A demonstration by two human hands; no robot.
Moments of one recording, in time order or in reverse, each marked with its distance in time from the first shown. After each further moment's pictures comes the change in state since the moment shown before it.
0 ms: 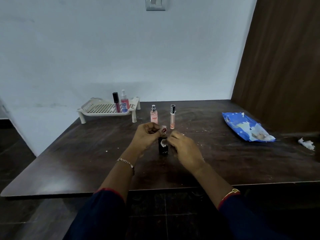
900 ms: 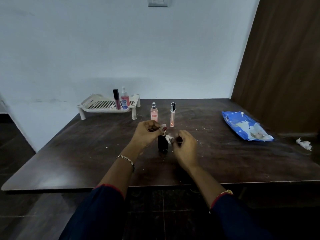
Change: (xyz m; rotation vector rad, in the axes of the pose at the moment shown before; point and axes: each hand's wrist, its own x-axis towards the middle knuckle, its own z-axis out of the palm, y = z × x) left_hand 0.000 0.000 0.000 0.105 0.039 -0.018; right_hand 0.000 0.003 0.026 0.313 0.336 0.437
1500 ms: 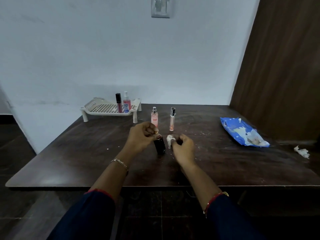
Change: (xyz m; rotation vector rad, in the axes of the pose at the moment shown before) left_hand -0.013 0.009 -0.017 0.310 0.072 0.131; right_hand 0.004 -0.011 0.003 0.157 -0.030 0.390
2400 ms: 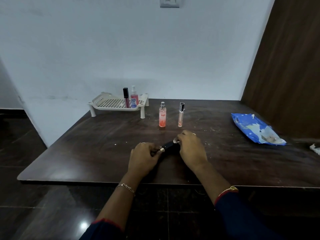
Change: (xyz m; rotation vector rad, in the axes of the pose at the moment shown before) left_hand -0.048 -0.051 0.012 0.391 0.076 -0.043; right_hand -0.002 -0.005 -0.009 -0.644 -0.216 -0.462
